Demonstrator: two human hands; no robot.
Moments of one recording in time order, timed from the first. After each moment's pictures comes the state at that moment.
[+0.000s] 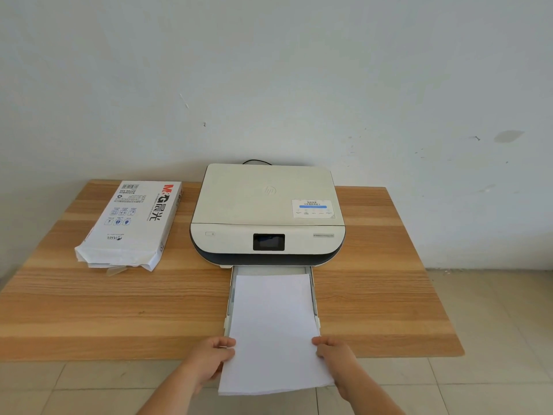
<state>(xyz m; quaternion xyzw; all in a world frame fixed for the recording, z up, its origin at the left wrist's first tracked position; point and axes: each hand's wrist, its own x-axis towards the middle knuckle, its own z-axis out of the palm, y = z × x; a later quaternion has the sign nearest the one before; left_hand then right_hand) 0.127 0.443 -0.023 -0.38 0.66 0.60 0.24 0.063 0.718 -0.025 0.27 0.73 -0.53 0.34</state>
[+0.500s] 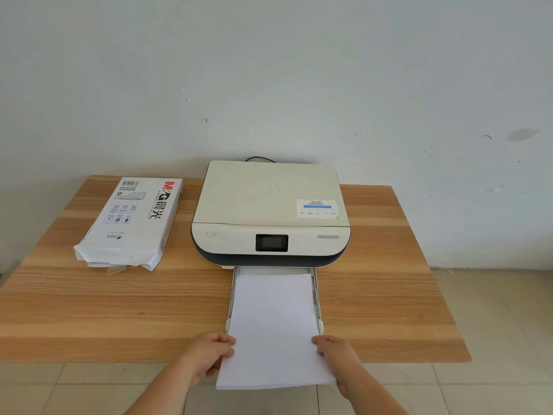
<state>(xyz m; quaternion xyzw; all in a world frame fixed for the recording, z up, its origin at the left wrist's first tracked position) 0.107 0.431 -0.015 -0.37 0.67 0.58 0.27 0.046 0.708 -0.020 0.28 0.73 -0.52 0.34</state>
